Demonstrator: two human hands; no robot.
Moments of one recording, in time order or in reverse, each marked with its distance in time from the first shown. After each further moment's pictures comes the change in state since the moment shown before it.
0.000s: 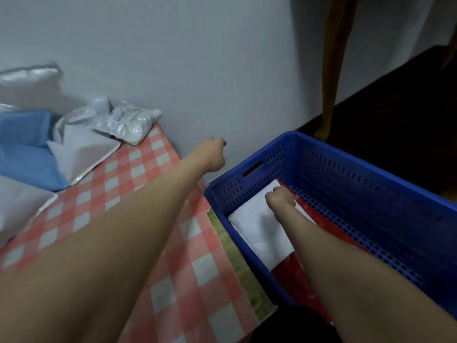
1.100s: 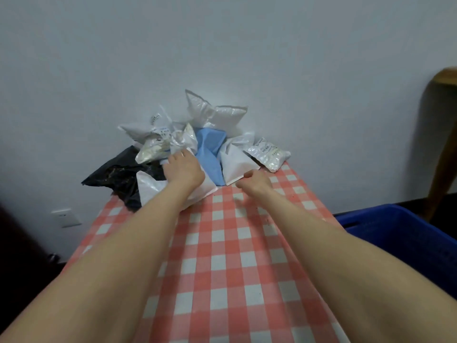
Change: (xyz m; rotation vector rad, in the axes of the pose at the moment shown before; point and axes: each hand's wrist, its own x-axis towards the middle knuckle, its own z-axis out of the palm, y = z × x) left_hand -0.214 -0.289 -0.086 -0.026 0.469 -0.751; right_hand -0.266 -0.173 0.202 -0.358 -0.324 -0.761
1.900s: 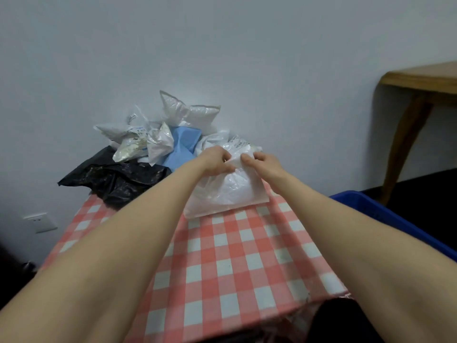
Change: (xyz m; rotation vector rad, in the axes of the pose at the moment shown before) left_hand -0.053 0.081 -0.040 -0.319 -0.355 0.537; right_hand -0.046 0.026 -0.087 0.308 0.031 -0.138
